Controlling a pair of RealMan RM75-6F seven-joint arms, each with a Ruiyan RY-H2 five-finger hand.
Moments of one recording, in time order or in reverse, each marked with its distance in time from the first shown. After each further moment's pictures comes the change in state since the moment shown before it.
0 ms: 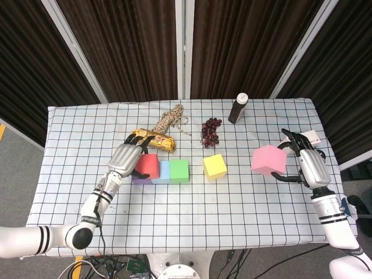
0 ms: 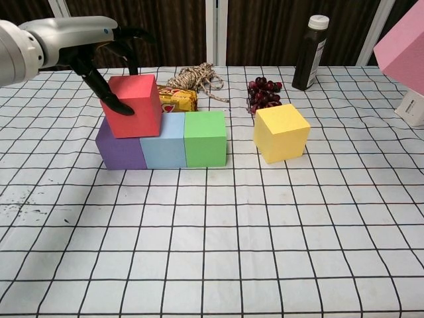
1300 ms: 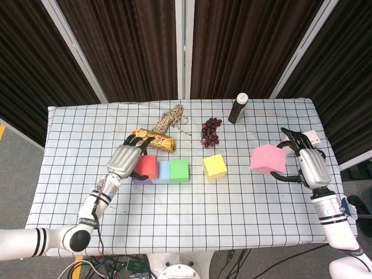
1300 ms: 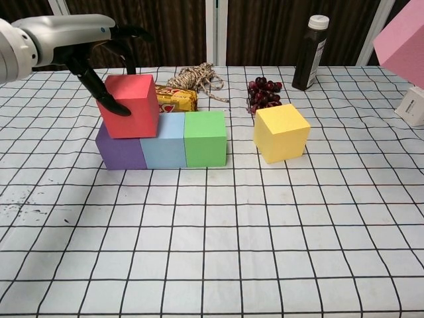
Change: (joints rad) left arm 0.018 0.018 -0.003 -0.032 0.018 0.000 0.023; right arm 0.000 0.010 0.002 -0.023 -0.010 0.022 -0.018
